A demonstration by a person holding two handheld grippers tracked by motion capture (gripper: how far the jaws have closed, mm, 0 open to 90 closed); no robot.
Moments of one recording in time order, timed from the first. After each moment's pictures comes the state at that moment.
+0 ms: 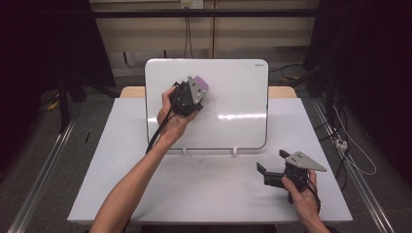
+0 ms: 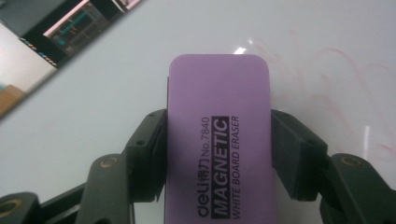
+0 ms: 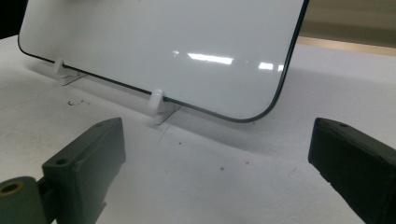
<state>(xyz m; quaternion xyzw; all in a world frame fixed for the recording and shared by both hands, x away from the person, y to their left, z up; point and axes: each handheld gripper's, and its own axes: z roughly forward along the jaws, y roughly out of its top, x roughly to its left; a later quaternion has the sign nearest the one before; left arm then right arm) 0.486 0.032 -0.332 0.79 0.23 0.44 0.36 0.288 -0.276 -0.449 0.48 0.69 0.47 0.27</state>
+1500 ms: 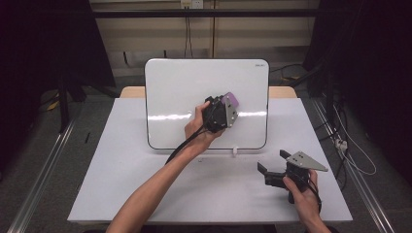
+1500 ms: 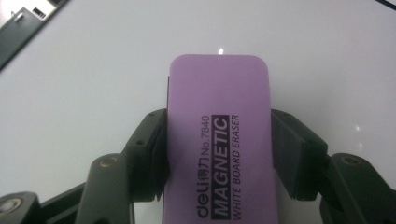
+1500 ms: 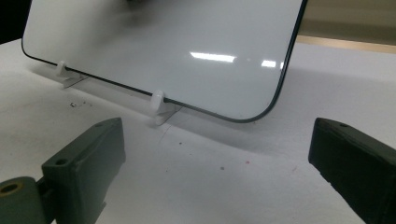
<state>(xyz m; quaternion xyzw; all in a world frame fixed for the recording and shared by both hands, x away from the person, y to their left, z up) 0.446 -0.046 -0.375 0.82 0.12 0.42 0.36 0.288 -0.279 -0.449 0.48 0.69 0.48 0.27</state>
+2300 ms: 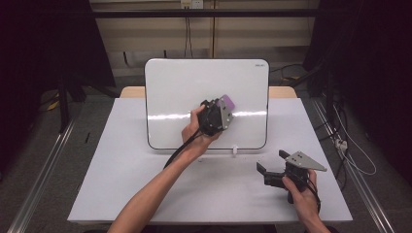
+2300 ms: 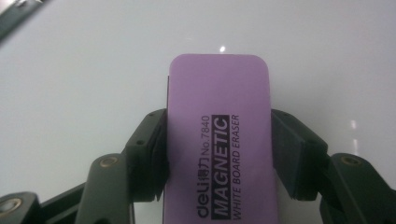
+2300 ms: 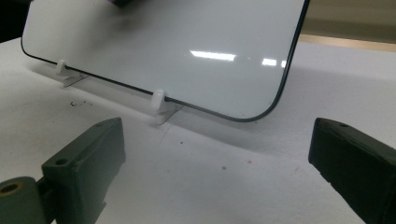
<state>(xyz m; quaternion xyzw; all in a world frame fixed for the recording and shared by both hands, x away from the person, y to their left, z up) 0.434 -0.041 -0.386 0.82 0.13 0.42 0.36 0.289 -0.277 -0.450 0.48 0.69 0.48 0.27</state>
